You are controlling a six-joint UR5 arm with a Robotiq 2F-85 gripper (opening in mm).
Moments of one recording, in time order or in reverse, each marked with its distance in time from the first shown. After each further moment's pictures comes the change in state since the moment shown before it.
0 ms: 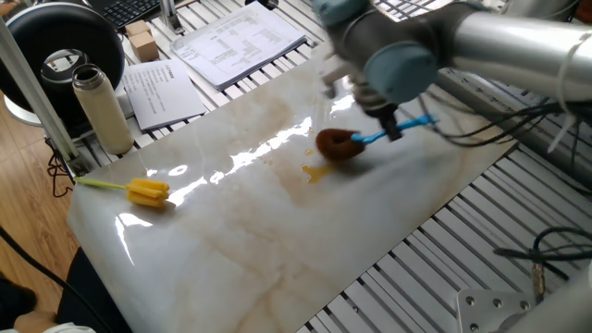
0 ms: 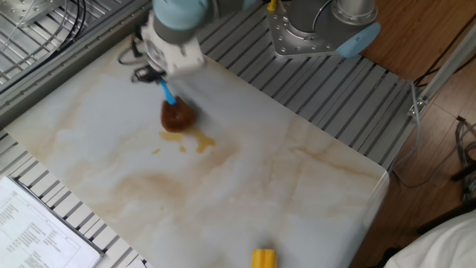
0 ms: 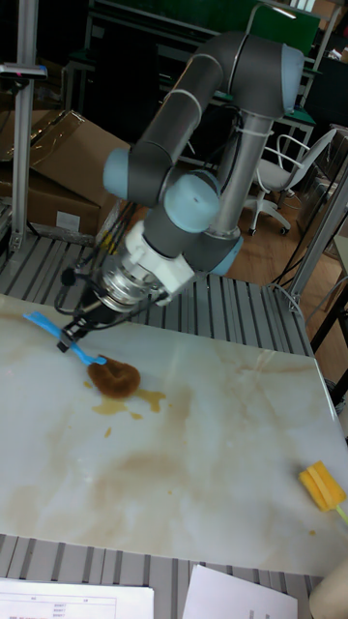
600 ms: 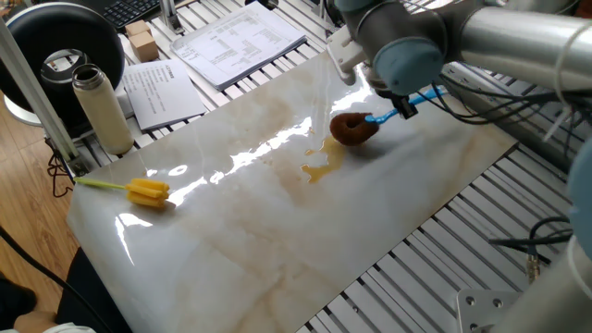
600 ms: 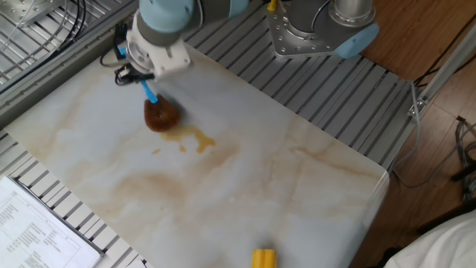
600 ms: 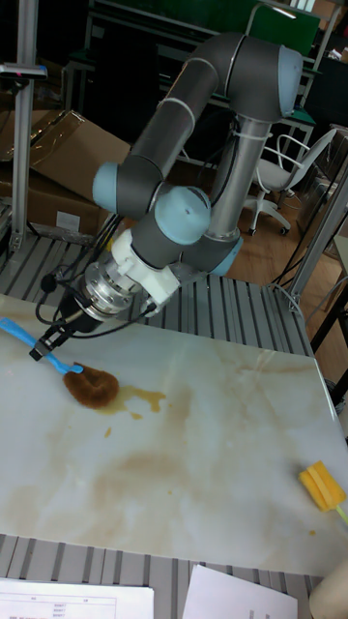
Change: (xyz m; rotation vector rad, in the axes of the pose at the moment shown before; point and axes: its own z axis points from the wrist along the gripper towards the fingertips) arm -0.004 -0.037 0.014 0.066 0.055 -0.064
